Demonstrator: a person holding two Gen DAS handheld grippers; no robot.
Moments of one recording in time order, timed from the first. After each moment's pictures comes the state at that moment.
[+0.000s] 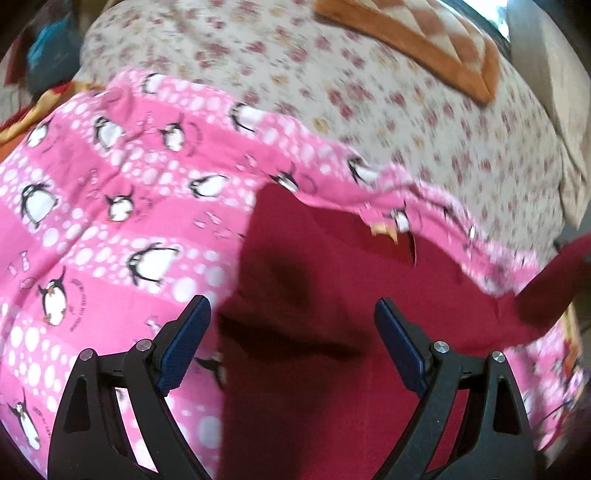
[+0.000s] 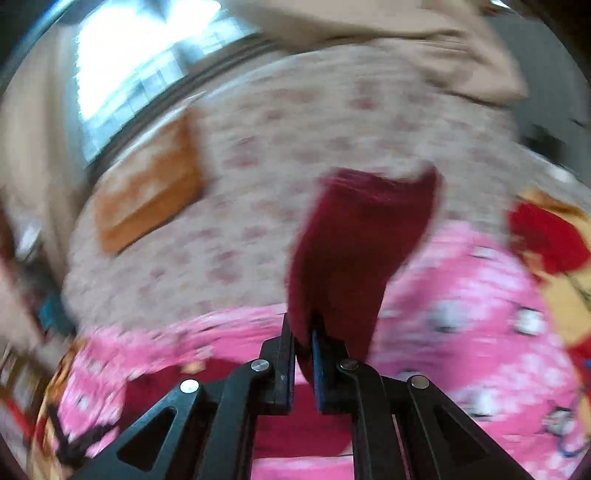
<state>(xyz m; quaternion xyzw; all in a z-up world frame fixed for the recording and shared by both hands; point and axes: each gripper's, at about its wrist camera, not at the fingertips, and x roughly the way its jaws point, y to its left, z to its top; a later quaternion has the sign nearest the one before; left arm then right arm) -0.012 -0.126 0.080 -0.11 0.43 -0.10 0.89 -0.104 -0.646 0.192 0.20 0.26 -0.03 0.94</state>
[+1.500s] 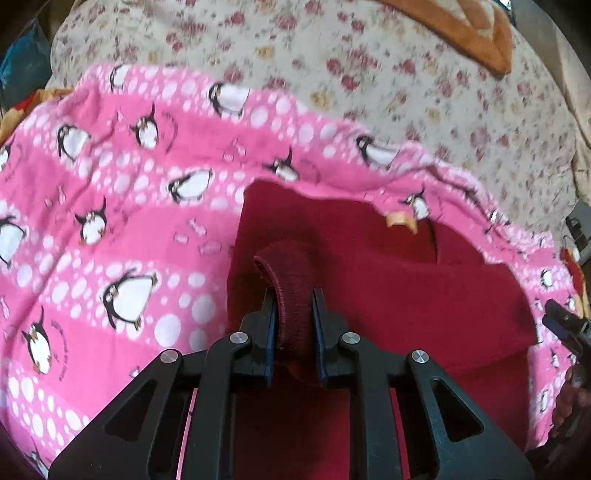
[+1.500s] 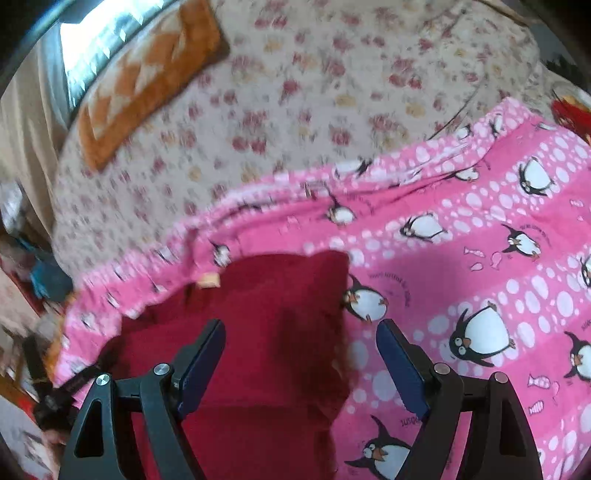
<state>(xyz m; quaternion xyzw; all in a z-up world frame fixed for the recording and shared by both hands) 0.044 -0.151 0.056 -0.06 0.47 -0.11 0.87 -0.056 -0.534 0.065 0.23 0.39 -0.04 0.89</state>
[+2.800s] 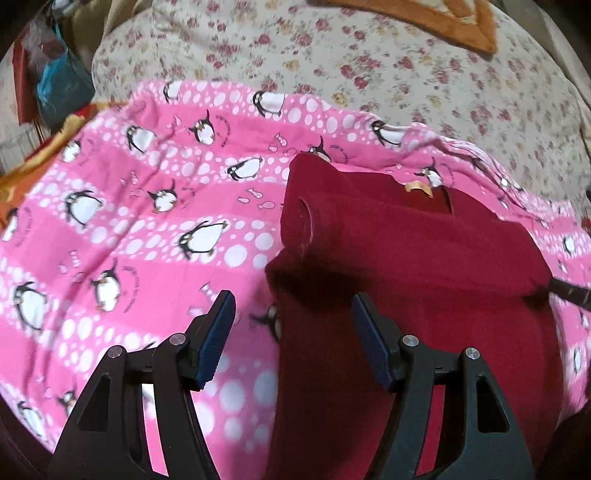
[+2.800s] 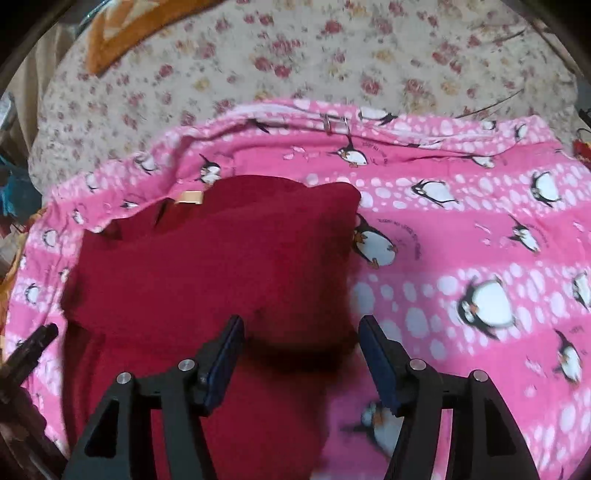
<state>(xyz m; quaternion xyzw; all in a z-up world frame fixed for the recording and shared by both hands) -0.053 -0.140 0.079 0.01 0.44 -0.05 0.90 -0.072 -0.494 0.050 0.14 0.48 -0.04 0.87</state>
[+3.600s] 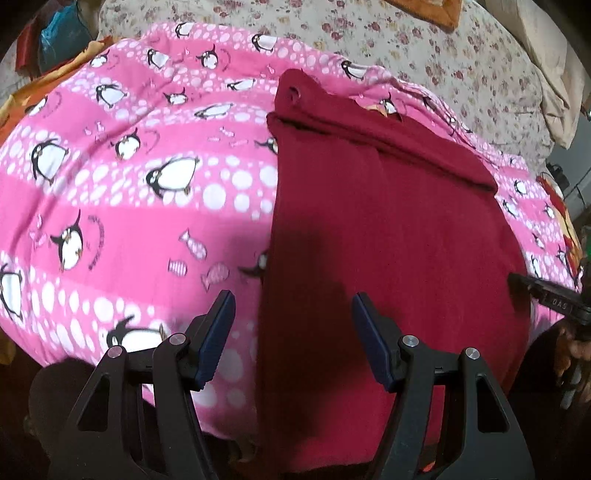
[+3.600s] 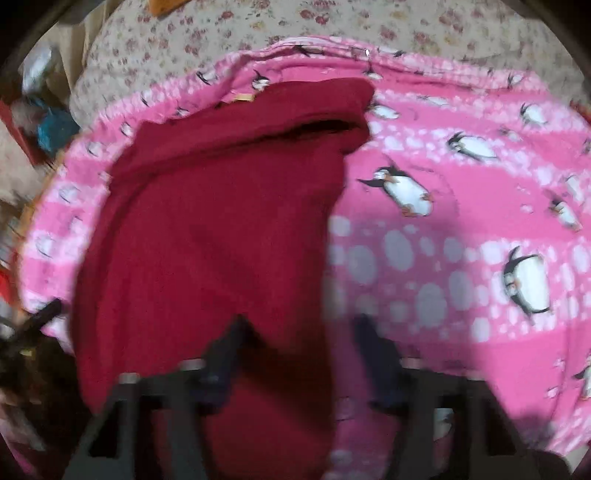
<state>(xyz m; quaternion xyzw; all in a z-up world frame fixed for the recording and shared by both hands) -0.189 -0.103 0.053 -0.04 0.51 -0.12 0.85 -0.203 -0.450 0.019 0.08 0.52 0.02 0.85</state>
